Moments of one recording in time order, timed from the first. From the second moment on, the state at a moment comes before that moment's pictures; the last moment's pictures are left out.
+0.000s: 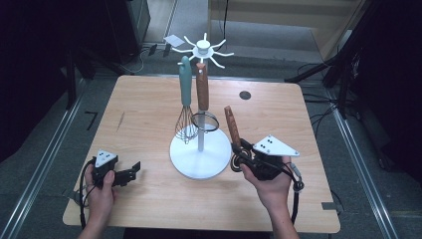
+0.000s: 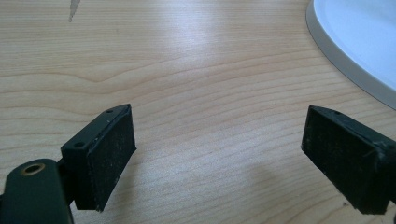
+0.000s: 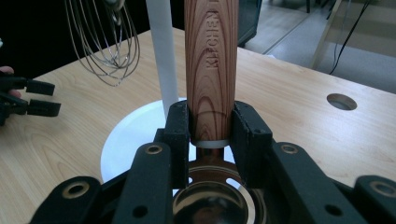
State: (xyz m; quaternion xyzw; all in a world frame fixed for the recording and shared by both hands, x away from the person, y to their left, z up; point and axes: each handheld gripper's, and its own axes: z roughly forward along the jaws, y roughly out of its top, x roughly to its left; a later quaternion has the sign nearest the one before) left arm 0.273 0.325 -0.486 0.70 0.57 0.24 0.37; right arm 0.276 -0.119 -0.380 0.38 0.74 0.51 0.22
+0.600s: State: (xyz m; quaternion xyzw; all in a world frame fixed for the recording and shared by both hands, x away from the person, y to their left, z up) left arm 0.273 0.324 -0.486 0.70 0.57 0.24 0.37; right arm 0.273 -0.118 -0.364 0.37 0.72 0.54 0.24
